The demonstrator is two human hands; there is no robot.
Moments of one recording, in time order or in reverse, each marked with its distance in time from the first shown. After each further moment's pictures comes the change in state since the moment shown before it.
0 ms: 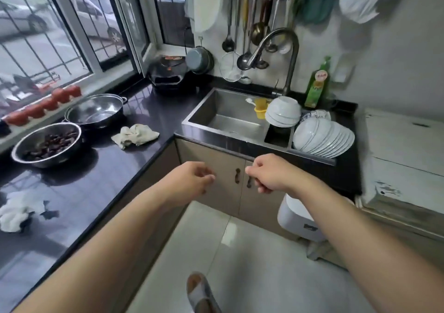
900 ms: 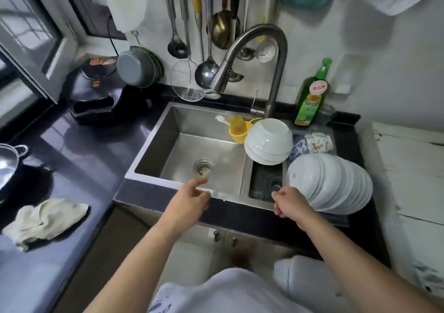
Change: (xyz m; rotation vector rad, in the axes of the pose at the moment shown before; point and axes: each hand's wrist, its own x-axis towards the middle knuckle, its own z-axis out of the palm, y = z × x) left_hand 0.402 0.028 0.012 -0.396 -0.108 -0.180; right_hand 0.357 0.145 -0.125 0.234 0.272 0.430
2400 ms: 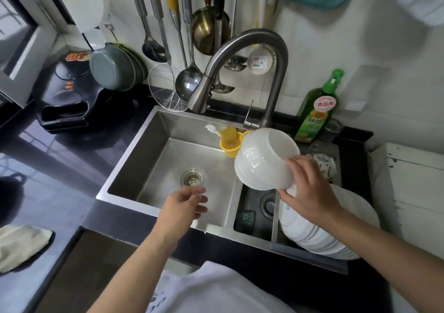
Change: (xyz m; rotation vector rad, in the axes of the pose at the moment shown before) left_hand 0.107 0.053 0.047 -0.227 0.142 -0.118; right_hand 0.126 -0.026 -0.112 -0.604 0.476 -1.080
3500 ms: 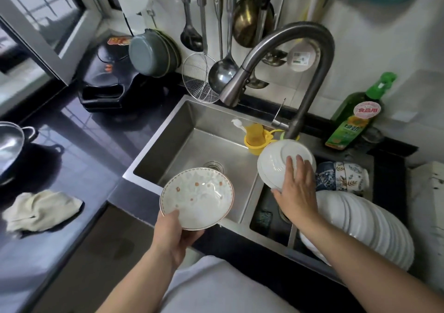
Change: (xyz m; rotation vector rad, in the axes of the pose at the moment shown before) left_hand -0.012 -0.064 -0.026 -0.742 0.293 -0.288; right_hand 0.021 -0.041 0.087 -0.153 -0.357 0.354
